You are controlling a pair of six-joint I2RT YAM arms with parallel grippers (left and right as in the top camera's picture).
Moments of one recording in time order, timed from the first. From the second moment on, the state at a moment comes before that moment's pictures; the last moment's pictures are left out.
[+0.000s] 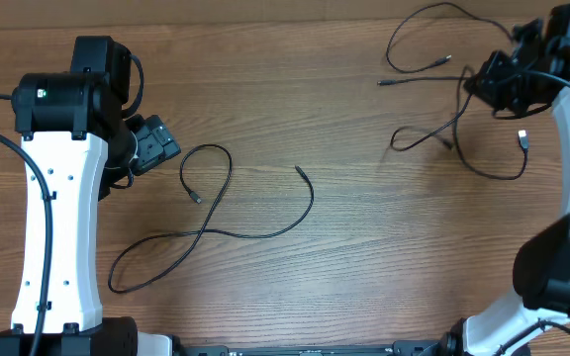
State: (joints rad) left arm -0.02 1.61 1.84 -1.67 -0.11 -0.64; right arm -0.23 1.87 1.75 -1.02 -0.44 0.28
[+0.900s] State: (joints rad) left arm -0.02 1.61 1.84 -1.67 -0.11 -0.64; right arm -0.24 1.93 1.71 -1.03 -0.25 0.35
